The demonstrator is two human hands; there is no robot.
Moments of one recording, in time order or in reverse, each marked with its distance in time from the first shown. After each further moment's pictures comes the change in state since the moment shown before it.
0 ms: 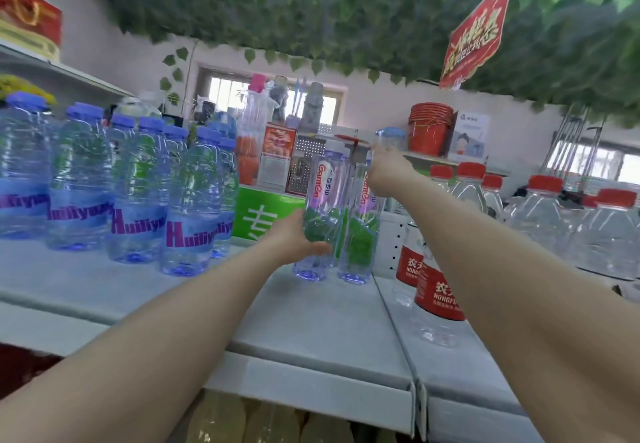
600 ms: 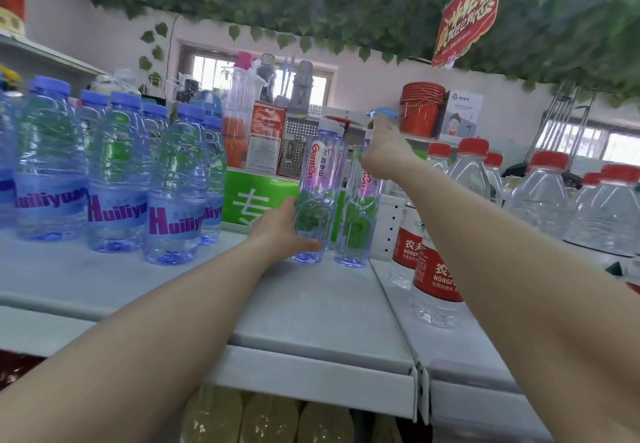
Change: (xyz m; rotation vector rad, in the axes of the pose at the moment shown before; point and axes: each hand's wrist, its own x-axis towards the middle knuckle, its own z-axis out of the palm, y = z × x) left_hand 0.004 -0.019 0.013 0.158 0.056 0.022; right_hand 0.000 0.005 0.009 0.220 0.084 0.052
